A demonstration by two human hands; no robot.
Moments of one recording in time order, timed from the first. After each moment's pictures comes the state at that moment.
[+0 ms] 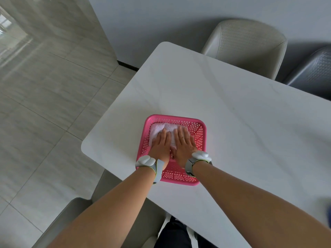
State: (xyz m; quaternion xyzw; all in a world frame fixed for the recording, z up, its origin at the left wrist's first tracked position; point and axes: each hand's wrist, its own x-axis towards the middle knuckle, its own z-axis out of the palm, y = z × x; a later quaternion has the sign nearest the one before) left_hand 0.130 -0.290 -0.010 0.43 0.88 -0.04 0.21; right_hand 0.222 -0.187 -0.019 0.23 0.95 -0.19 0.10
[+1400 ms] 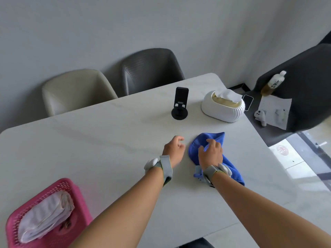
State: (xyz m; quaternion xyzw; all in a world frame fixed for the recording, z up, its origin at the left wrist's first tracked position) left_hand 0.567 0.012 0.089 0.52 0.69 0.20 0.46; right_hand 0.719 0.001 0.056 0.82 0.47 -0.29 -0.17
